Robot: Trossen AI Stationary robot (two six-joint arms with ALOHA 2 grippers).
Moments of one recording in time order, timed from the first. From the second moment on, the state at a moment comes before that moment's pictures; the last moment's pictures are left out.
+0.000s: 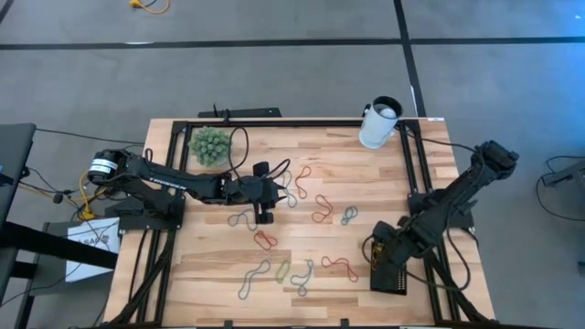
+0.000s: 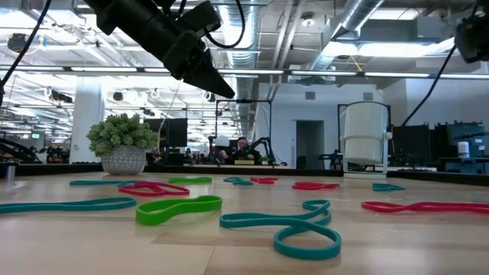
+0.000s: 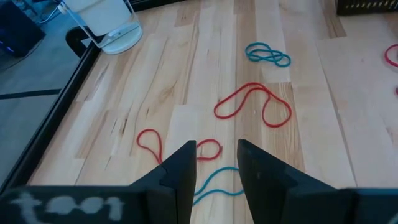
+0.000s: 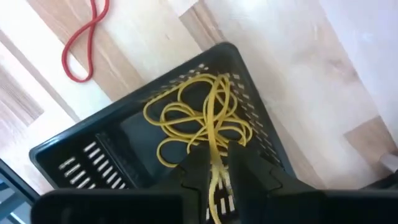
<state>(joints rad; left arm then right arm) -0.06 1.46 0.81 0.08 -0.30 0.12 0.74 1.35 0.86 -0.98 -0.01 1.32</state>
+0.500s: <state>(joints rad) -0.06 1.46 0.81 0.08 -0.30 0.12 0.67 1.35 0.86 -0.94 -0.09 1.22</state>
